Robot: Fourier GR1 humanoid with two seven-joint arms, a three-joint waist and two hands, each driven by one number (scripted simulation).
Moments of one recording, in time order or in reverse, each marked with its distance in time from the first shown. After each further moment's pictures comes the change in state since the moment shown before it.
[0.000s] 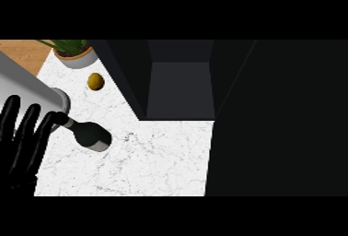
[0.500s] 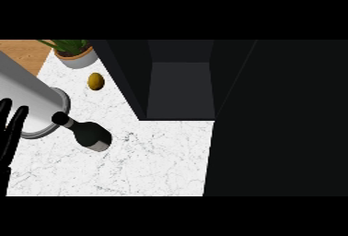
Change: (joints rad) left arm 0.002 0.040 0.205 0.038 0.095 -0.057 0.004; right arm -0.073 0.008 -0.002 -0.006 0.030 -0.028 0.062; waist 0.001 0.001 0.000
